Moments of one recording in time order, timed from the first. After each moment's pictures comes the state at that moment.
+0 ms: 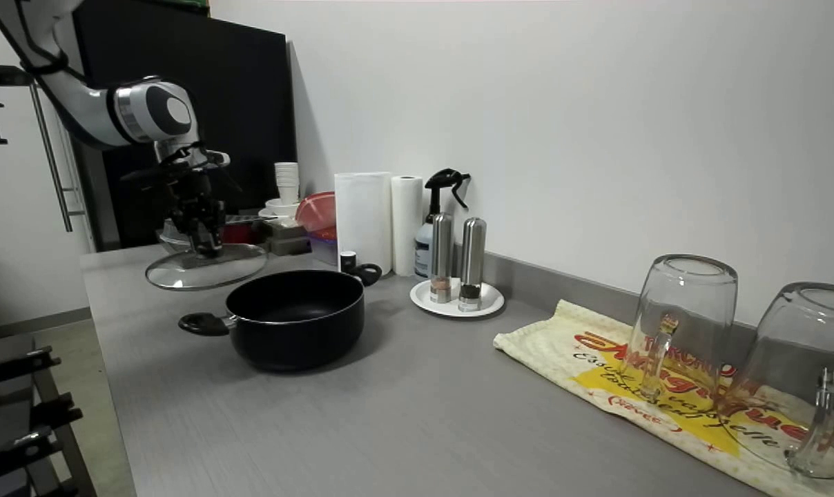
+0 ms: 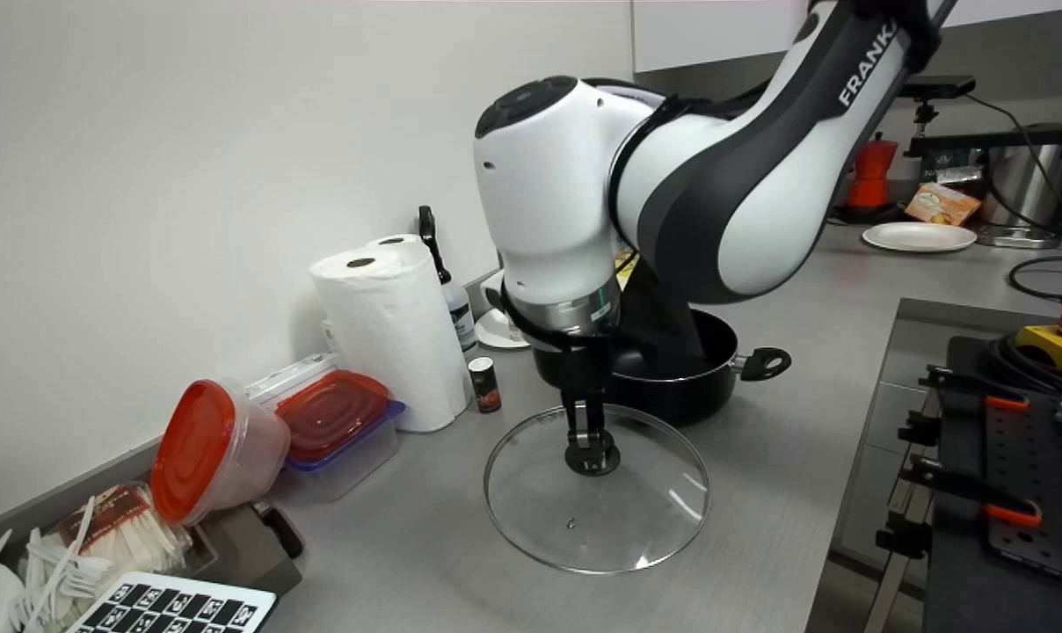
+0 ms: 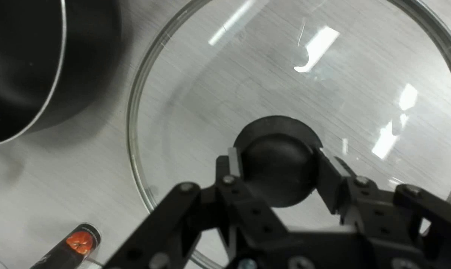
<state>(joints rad) 0.41 0.41 0.19 -2.09 -0.45 2.40 0.35</state>
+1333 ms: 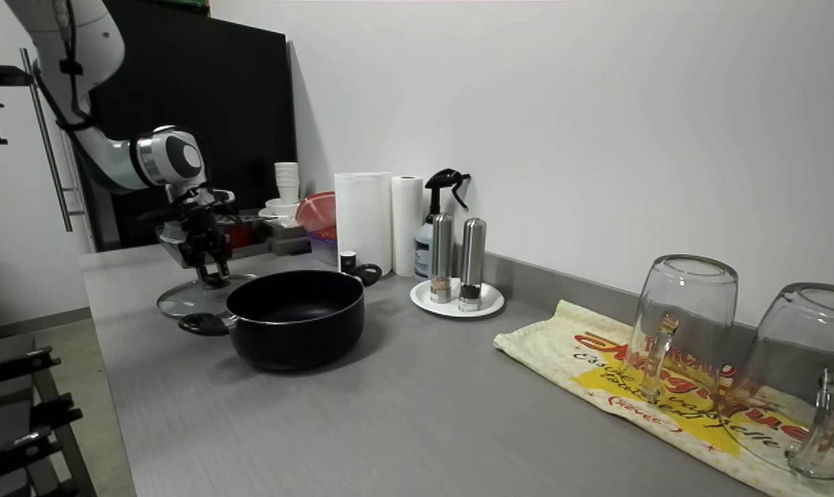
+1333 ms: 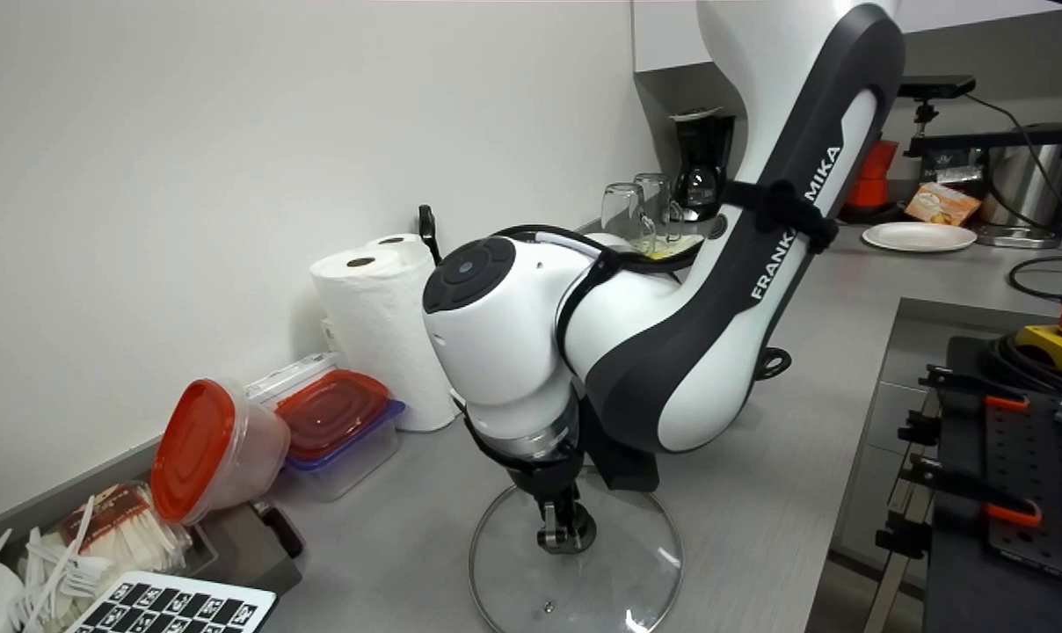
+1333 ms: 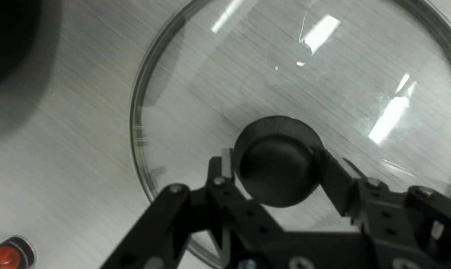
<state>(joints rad) 0.57 0.68 0.08 -1.87 -0.48 2.41 0.41</state>
